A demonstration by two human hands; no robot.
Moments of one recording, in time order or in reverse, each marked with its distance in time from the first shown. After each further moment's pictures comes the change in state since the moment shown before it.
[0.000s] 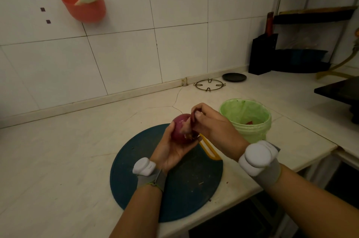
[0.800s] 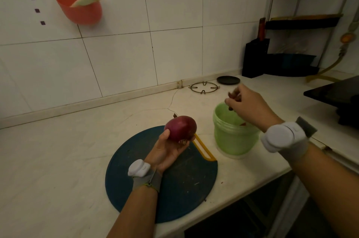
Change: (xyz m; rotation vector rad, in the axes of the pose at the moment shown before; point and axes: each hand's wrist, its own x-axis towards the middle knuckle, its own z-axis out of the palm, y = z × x) left_hand 0.000 0.003 -0.002 0.089 -0.097 0.012; right_hand 0.009 -0.037 -0.084 -0.992 0.485 0.179
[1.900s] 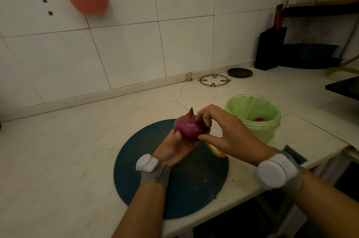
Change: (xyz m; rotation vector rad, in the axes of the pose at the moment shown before) left_hand -0.001 0.000 -0.002 0.132 -0.107 0.010; right_hand -0.052 -0.019 0.059 0.173 -0.194 -0.713
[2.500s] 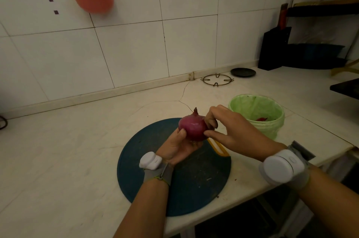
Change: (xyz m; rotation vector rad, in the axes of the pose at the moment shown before) left_hand -0.001 0.001 0.002 0.017 0.027 -0.059; right_hand 0.002 0.006 -0.007 -0.086 -0.091 0.029
